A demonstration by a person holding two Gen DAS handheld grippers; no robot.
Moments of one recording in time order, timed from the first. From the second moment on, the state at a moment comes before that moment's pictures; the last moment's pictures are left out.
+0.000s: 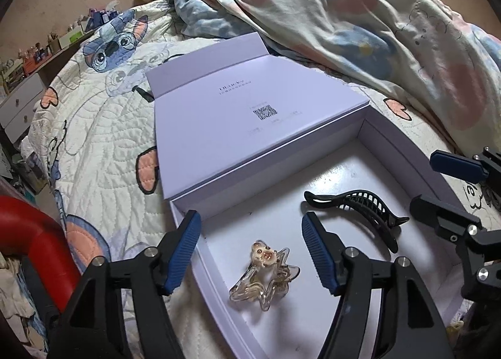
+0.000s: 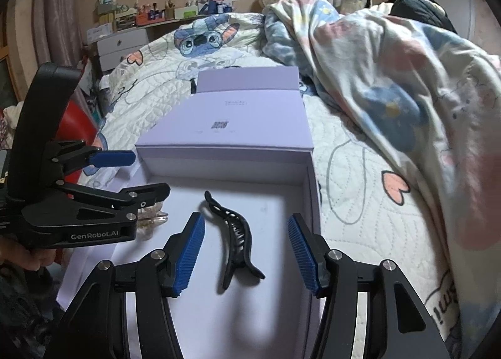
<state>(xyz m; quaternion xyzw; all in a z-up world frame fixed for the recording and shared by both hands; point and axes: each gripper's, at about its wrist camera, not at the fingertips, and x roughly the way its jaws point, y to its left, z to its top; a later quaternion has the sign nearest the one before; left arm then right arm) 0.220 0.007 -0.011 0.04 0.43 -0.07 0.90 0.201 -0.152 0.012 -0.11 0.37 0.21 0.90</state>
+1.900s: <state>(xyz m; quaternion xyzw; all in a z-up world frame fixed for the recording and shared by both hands) 0.063 -0.008 0.069 0.06 0.37 -0.09 0.92 0.035 -0.182 0.081 -0.09 0.32 0.14 0.93</state>
